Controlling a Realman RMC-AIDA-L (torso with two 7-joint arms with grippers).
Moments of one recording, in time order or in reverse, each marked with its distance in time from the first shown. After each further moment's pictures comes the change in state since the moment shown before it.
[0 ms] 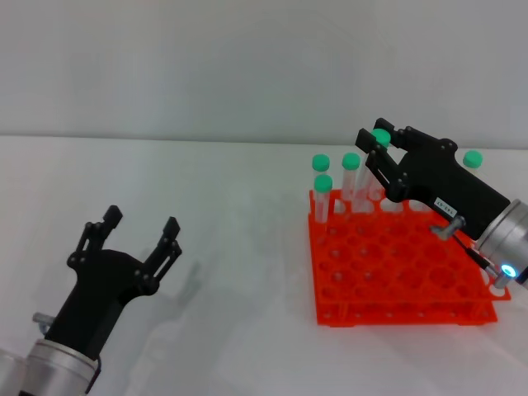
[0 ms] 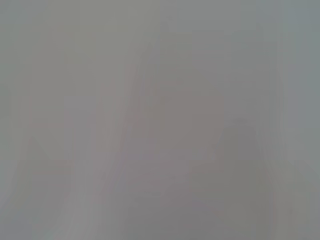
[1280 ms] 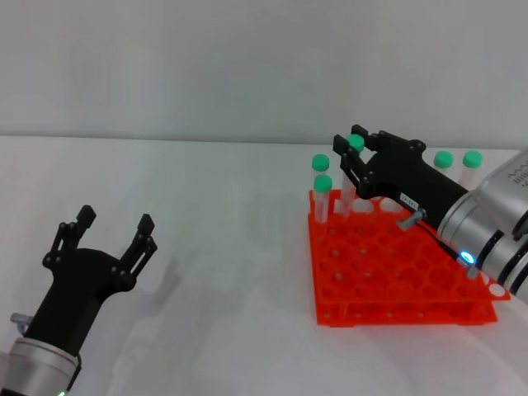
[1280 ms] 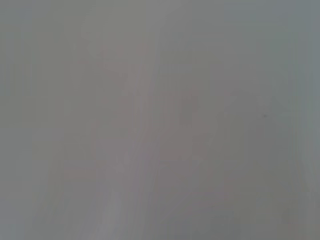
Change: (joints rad) left arm -0.007 0.002 -0.002 -0.041 -0.060 0.006 -0.002; right arm 0.083 0.000 -0.223 -0.038 0.314 0.226 -0.161
